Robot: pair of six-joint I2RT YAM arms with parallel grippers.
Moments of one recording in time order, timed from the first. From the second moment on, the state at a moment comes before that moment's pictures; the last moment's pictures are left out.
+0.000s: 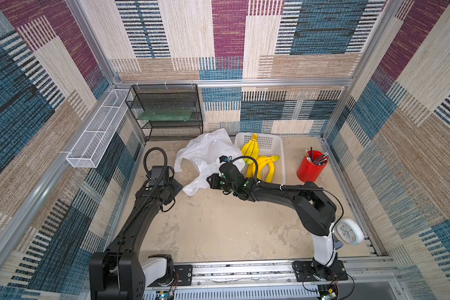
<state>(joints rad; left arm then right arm) -0.03 1.19 0.86 -0.61 0.00 -0.88 0.88 1.99 1.40 0.06 -0.06 0.79</state>
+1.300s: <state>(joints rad) -0.26 1.31 0.72 -0.43 -0.15 -0.46 0.52 1.64 1.37 -0.74 -0.69 0.40</state>
